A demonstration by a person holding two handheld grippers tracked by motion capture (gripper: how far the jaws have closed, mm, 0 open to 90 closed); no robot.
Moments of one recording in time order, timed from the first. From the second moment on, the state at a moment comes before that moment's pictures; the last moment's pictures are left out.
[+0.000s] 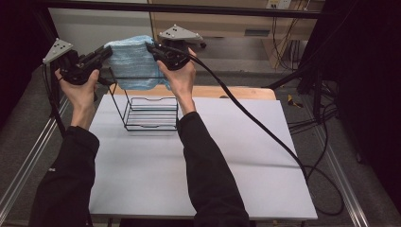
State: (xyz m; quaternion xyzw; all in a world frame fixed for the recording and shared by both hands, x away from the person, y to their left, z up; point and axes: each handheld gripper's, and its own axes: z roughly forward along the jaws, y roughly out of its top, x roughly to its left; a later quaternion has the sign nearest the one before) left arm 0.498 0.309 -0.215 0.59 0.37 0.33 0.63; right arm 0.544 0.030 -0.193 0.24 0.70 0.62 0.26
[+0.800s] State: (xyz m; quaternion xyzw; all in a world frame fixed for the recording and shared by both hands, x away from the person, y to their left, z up) left arm 0.470 0.313 -0.235 0.63 0.36 0.31 0.61; right arm 0.514 0.021 -0.217 0.24 0.72 0.61 0.23
